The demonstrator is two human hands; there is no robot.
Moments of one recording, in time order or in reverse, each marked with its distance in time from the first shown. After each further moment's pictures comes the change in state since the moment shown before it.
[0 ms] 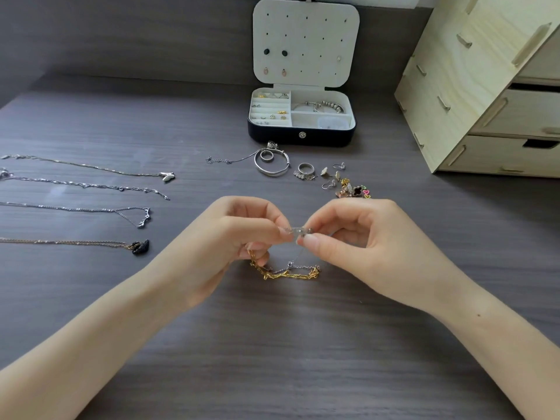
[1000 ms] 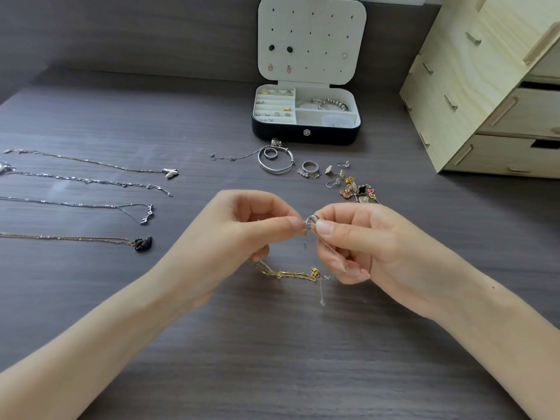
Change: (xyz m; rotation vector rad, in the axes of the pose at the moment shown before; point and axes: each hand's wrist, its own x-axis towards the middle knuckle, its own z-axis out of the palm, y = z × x) left_hand -0.004 0.000 0.004 0.079 0.076 0.110; right_hand 0.004 0.004 -0.001 0.514 -0.245 0.252
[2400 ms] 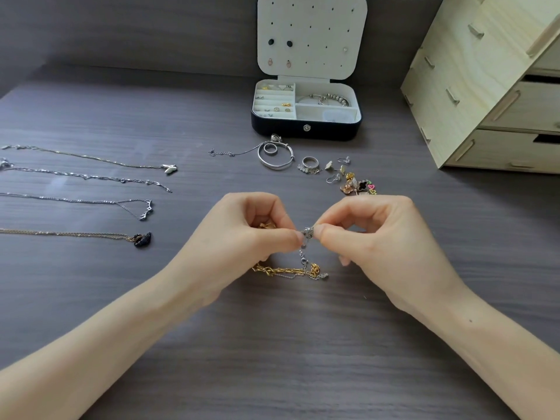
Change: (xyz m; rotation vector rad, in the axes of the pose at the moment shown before) left_hand 0.004 -0.012 0.005 0.129 0.061 -0.005; right_hand 0.001 0.009 0.012 -0.420 0.478 -0.271
